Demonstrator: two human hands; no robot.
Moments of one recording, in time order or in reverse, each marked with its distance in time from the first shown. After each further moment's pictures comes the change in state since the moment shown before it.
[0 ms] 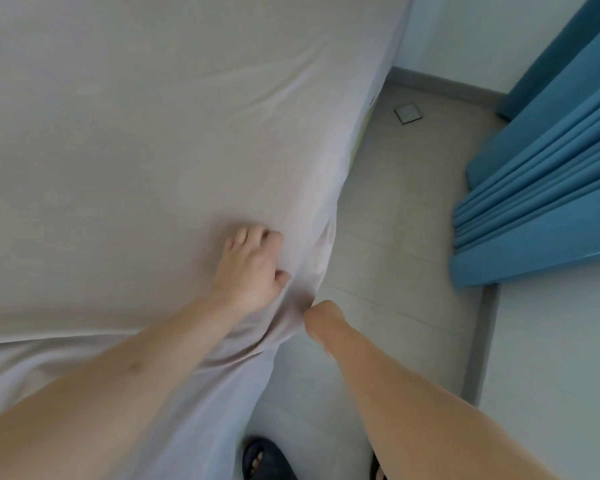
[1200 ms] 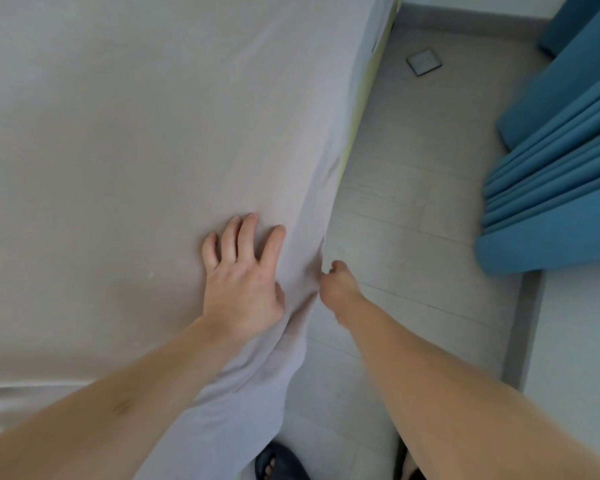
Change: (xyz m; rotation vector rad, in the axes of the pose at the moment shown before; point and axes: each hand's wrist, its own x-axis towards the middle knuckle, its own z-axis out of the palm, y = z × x) left_hand 0.013 0.030 0.043 0.298 0.040 -0.029; right_hand 0.118 0.004 -0.020 0.380 0.043 -0.043
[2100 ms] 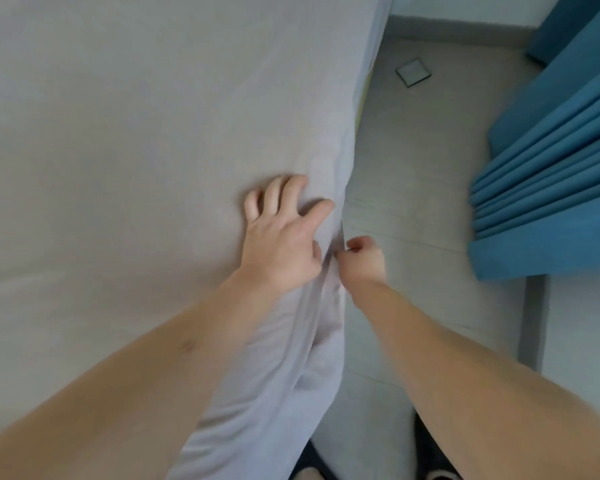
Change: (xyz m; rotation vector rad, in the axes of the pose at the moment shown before) left_hand 0.120 0.005 -0.016 -0.078 0.027 0.185; right_hand 0.026 -0.075 -0.020 0.088 0.298 -0.096
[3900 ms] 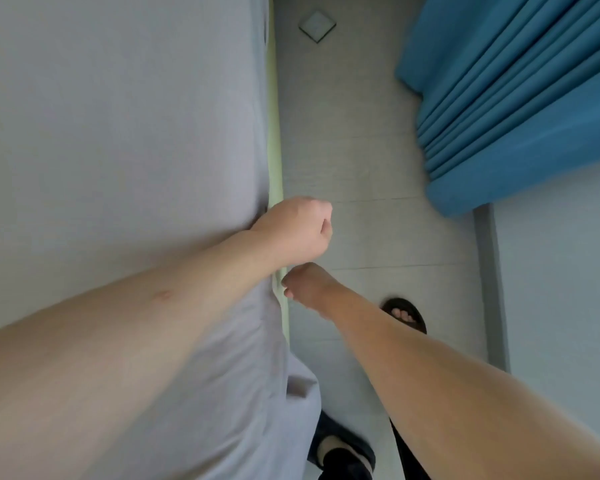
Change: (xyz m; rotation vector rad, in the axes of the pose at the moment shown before) left_hand 0.072 0.057 0.021 -0.456 -0.410 0.480; right_hand -0.010 0.032 0.016 -0.176 -0.416 0.235
